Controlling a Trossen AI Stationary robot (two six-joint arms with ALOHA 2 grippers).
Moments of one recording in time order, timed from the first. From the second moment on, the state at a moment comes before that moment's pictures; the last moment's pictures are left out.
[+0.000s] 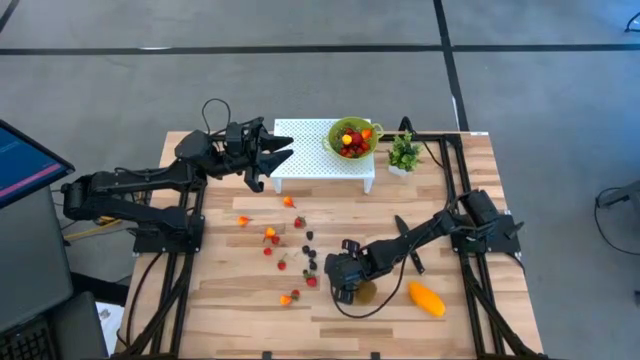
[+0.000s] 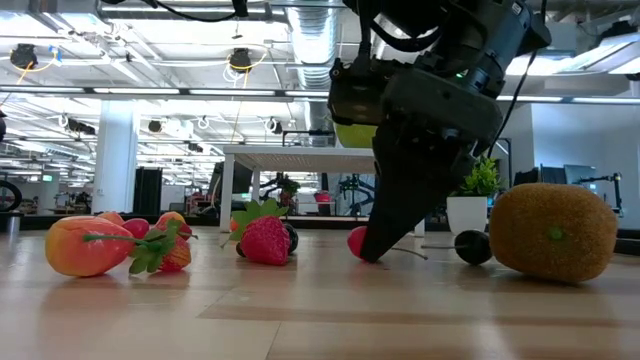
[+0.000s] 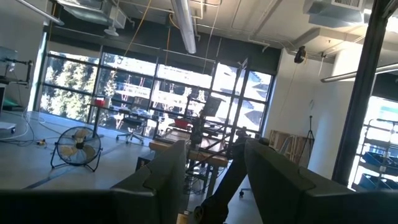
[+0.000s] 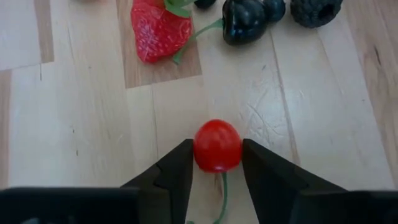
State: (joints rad) left arm 0.28 1.08 0.82 0.61 0.14 -0.27; right arm 0.38 2.01 1.19 -0.31 0.16 0.52
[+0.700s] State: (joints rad) left arm 0.28 1.08 0.82 0.61 0.14 -0.27; right arm 0.38 2.02 1.19 -0.24 0.16 0.51
